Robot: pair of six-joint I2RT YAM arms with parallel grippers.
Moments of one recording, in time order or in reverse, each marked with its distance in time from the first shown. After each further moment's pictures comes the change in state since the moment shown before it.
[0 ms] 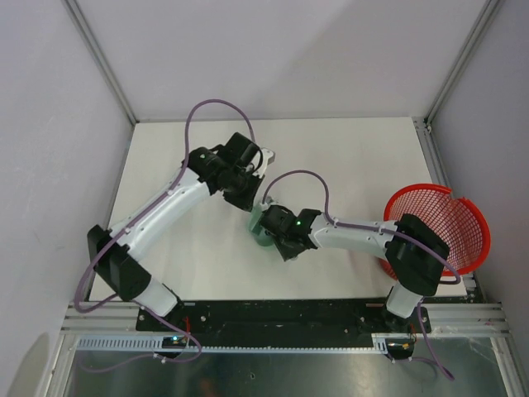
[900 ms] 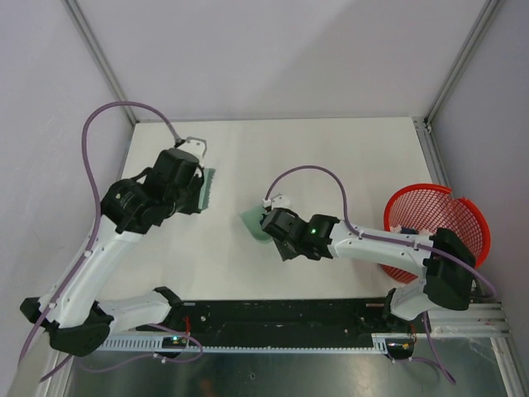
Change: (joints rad) left arm 0.030 -0.436 -0.034 -0.123 -0.422 -0.141; right arm 0.103 -0.180 0.000 -0.013 0.111 0.073
